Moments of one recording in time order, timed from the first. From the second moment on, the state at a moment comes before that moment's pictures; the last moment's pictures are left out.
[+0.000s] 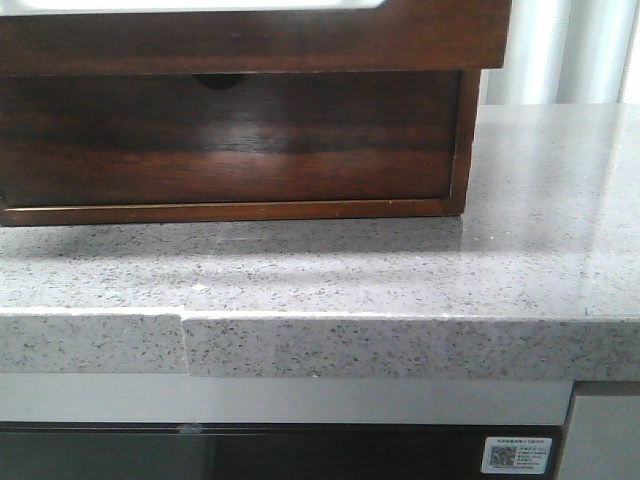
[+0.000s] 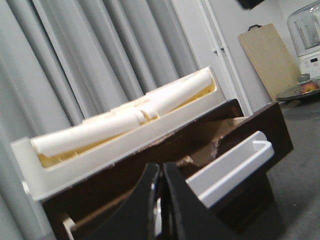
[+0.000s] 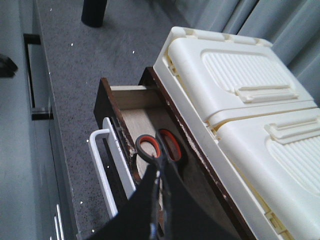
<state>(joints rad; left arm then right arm) -0.68 0.17 -0.30 0.29 -0.04 0.11 0.68 1.06 -1.42 0.27 0.75 -0.71</state>
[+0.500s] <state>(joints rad) -0.68 0.17 -0.17 -0.03 0.02 0.11 0.68 0.28 -0.56 0.37 0.36 -0.71</state>
